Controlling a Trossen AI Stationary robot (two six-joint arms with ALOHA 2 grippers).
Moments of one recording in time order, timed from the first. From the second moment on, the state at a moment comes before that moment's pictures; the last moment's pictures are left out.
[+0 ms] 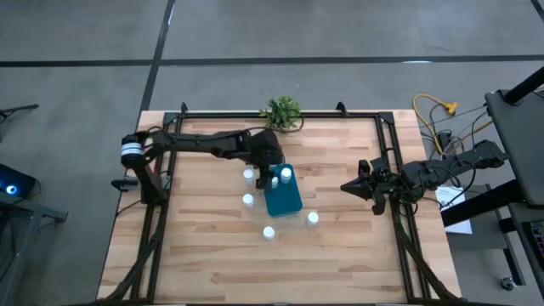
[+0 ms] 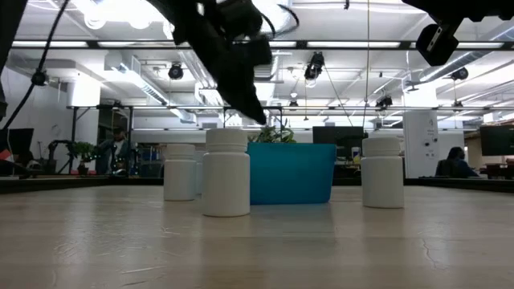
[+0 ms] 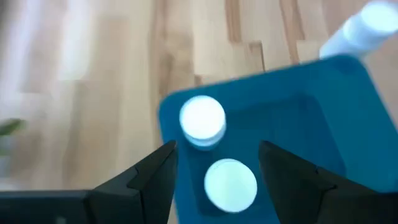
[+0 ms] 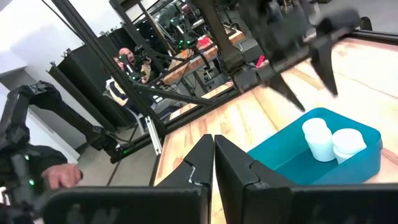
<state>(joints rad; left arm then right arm) 0.20 1.71 1.32 -0.47 0.10 0.19 0.34 0.50 0.39 0.04 0.26 0.62</state>
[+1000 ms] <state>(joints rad) 0.17 1.00 0.86 0.02 0.04 -0.18 0.33 0.52 0.39 0.04 0.29 0.57</state>
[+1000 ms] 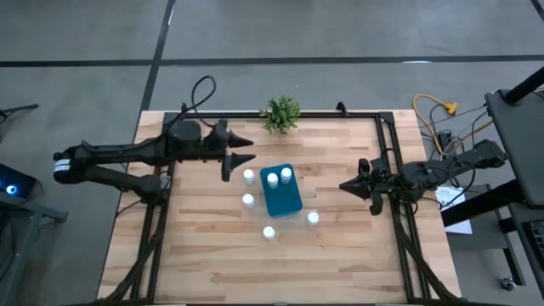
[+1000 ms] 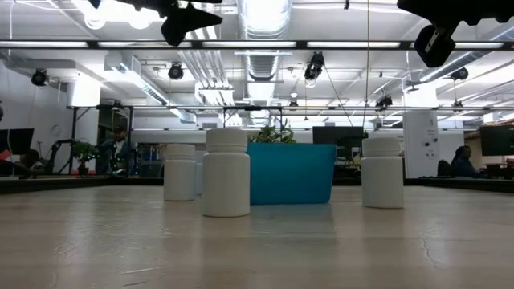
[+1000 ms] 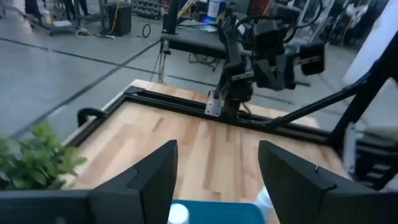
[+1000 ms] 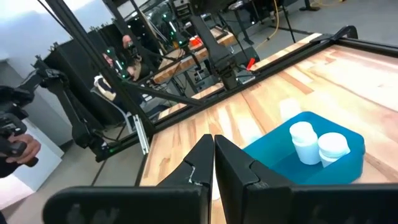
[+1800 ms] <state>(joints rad) 0.09 0.85 0.55 0.27 -0.04 -0.31 0.33 0.65 0.39 0.10 0.32 0.57</state>
